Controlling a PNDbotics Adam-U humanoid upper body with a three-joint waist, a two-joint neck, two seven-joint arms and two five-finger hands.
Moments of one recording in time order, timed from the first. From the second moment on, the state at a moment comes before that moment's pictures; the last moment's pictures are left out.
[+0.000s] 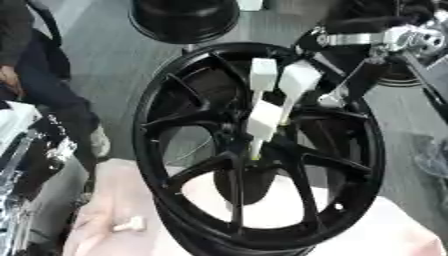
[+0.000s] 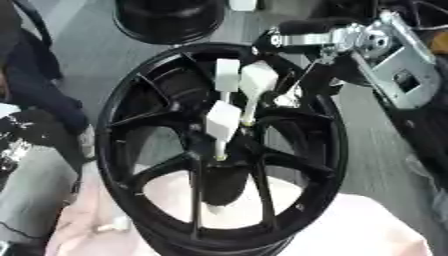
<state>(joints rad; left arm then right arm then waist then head) -0.14 0.16 0.19 -1.77 -0.07 0.02 -0.34 -0.99 -0.60 0.34 -1.42 0.20 -0.25 0.81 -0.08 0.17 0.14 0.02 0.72</state>
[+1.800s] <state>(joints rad) -0.12 0.15 0.23 -1.77 -0.08 0.03 -0.31 -0.08 -0.34 -0.43 -1.42 0.13 0.10 -0.41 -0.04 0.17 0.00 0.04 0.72</state>
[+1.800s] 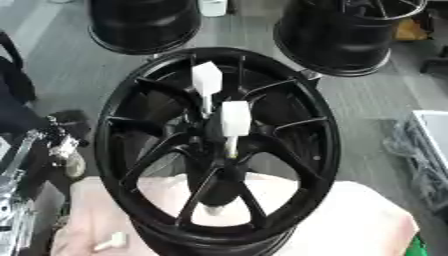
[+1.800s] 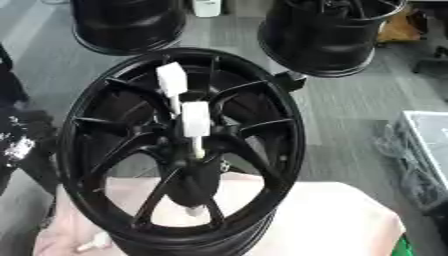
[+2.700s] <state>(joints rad) -0.14 0.14 0.21 -1.77 -0.07 0.03 -0.32 -0.10 -0.17 -0.13 -1.80 0.06 -0.01 -0.12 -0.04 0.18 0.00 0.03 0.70</state>
